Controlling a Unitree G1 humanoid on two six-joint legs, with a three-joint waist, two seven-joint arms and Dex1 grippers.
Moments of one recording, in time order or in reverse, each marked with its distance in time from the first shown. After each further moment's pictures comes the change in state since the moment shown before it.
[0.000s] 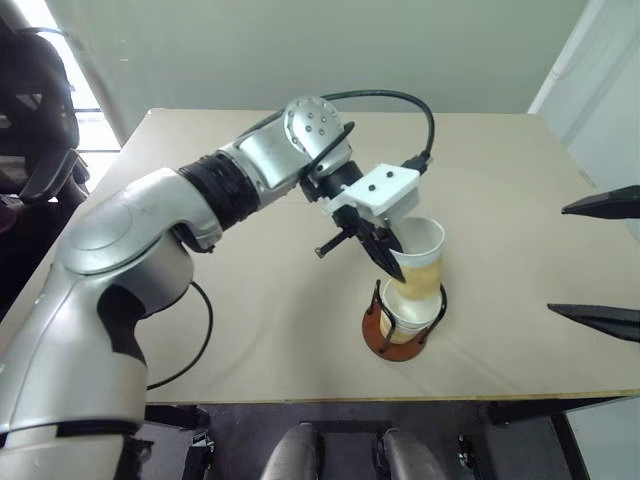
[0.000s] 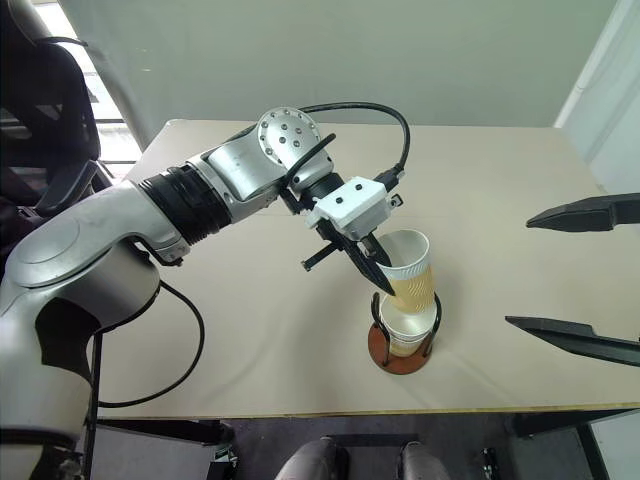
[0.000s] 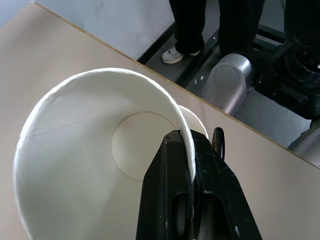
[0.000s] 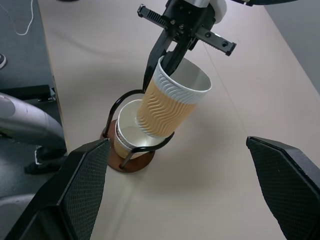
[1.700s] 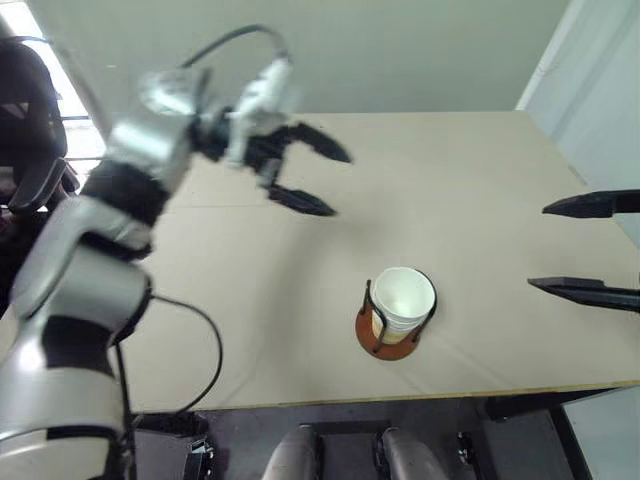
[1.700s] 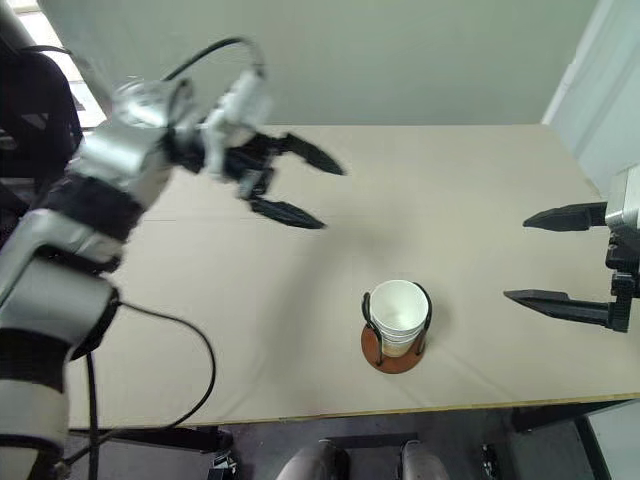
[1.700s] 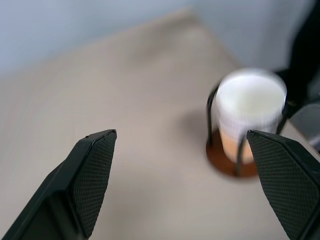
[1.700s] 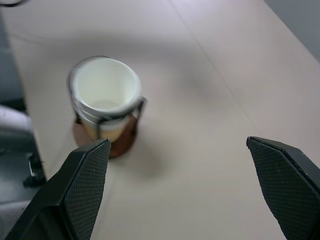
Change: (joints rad) left arm 0.469 0.389 0.776 -0.007 0.189 0.427 0.018; right arm 0.183 0.125 0.302 0.295 -0.266 -0.425 0.008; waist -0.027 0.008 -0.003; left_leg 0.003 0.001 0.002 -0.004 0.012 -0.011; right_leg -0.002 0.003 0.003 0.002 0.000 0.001
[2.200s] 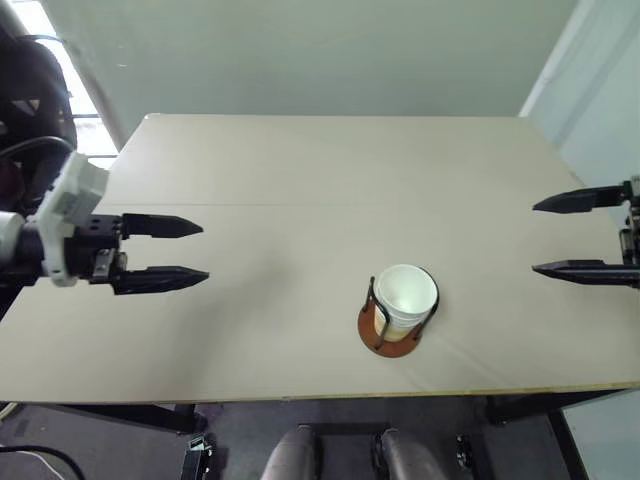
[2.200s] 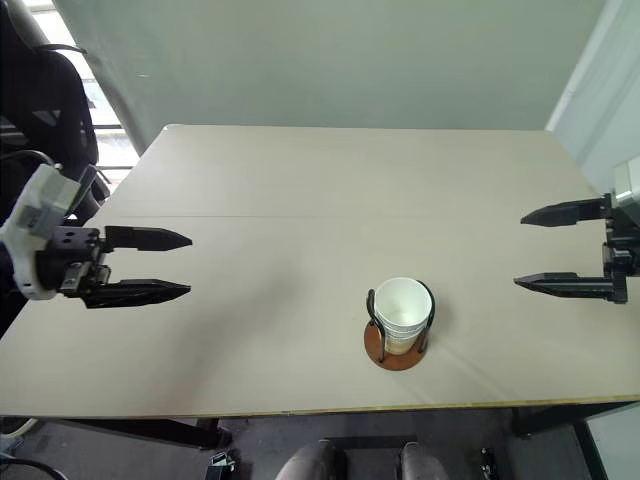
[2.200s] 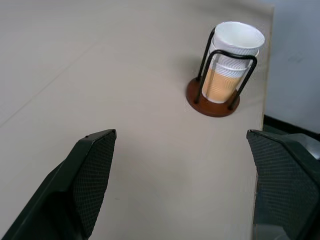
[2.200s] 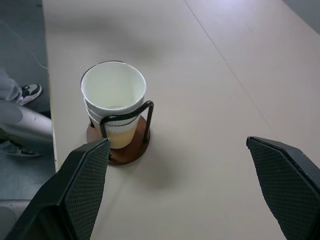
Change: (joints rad) left arm 0.983 0.326 0.941 -0.710 -0.167 0.500 0.260; right arm -0.381 0.047 0.428 0.365 -0.062 -0.263 0.218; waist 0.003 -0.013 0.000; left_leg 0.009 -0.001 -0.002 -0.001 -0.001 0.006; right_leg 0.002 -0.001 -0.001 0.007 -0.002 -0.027
